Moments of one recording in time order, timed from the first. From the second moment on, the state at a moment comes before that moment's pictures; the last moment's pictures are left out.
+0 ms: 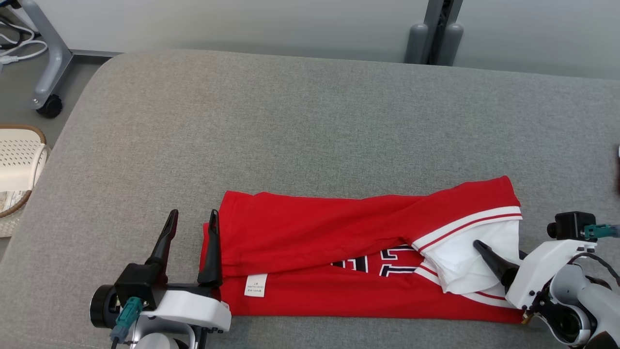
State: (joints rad) left arm -0.09 0.05 -0.17 0.19 -0.24 0.06 -0.26; right arm -0.46 -0.49 0.78 0.61 1.21 0.13 0.07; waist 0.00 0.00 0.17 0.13
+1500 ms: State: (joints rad) left arm -0.08 0.05 -0.16 0.22 -0.27 0.06 -0.26; right arm -0.66 -0.67 0.99 1.00 1.09 0.13 0.00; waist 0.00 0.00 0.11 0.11
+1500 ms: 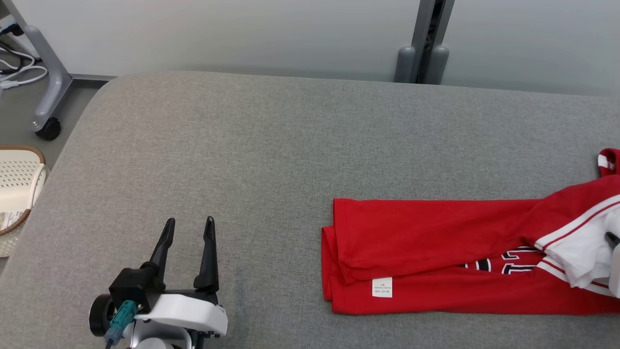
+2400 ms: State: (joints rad) left arm -0.02 0.05 -0.15 0.24 -0.36 0.06 -0.26; right arm -0.68 -0.56 1.01 0.81 1.09 0.13 0.11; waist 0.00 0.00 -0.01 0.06
